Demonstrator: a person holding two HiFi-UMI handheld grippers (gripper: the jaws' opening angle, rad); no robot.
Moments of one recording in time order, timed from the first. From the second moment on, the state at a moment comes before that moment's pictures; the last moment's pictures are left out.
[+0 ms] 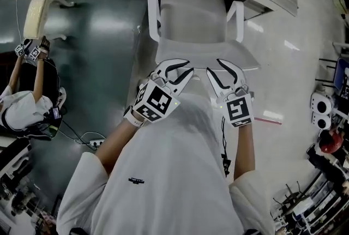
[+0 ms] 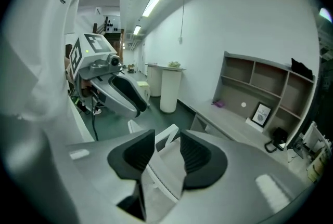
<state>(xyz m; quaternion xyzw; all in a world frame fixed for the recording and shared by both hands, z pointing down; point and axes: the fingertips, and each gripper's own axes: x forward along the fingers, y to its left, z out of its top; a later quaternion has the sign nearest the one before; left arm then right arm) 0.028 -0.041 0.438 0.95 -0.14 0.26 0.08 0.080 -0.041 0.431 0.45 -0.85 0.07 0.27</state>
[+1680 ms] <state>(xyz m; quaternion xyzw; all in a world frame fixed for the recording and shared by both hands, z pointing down) 0.031 -0.057 0.567 0.89 -0.05 0.46 -0.05 0.071 -0.046 0.567 0.32 -0.82 0.06 0.46</state>
